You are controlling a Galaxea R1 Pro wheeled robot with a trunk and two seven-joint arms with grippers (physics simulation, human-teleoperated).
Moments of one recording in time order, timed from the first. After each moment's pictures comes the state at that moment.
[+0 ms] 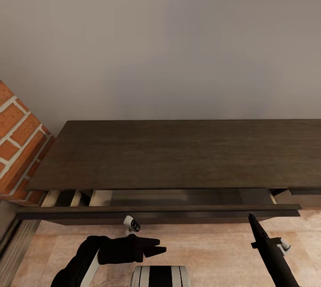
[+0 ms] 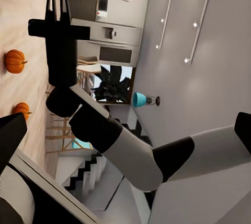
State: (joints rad) left arm -0.32 -0.02 -0.09 -1.00 0.23 0.98 -1.57; right arm -0.03 -0.17 -0.20 -1.04 -1.48 0.29 0.94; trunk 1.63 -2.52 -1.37
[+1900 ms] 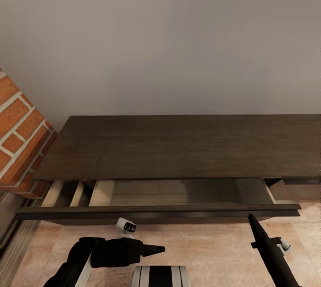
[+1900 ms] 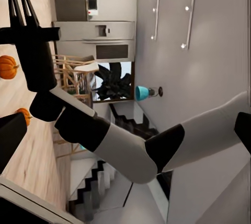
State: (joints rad) left arm -0.23 0.00 -0.09 -1.24 0.27 0.98 -1.57; right arm -0.04 -0.17 -0.20 -1.04 -1.48 0.29 0.94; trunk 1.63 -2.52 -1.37
